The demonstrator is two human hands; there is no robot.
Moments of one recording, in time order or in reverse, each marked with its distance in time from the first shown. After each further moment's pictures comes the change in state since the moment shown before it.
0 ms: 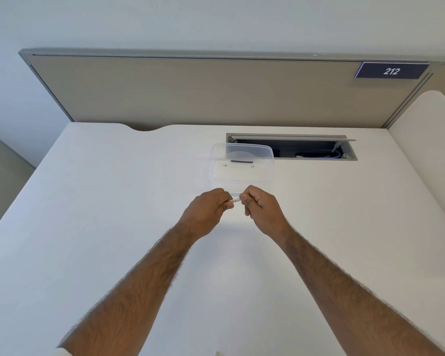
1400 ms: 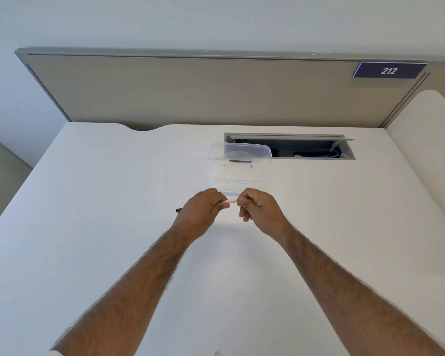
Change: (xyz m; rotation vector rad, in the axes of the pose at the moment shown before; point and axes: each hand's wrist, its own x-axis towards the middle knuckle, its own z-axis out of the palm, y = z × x) left_hand -0.002 -0.014 0.003 0.002 0.073 0.039; right_hand -0.001 -0.003 -0.003 0.138 -0.079 0.069
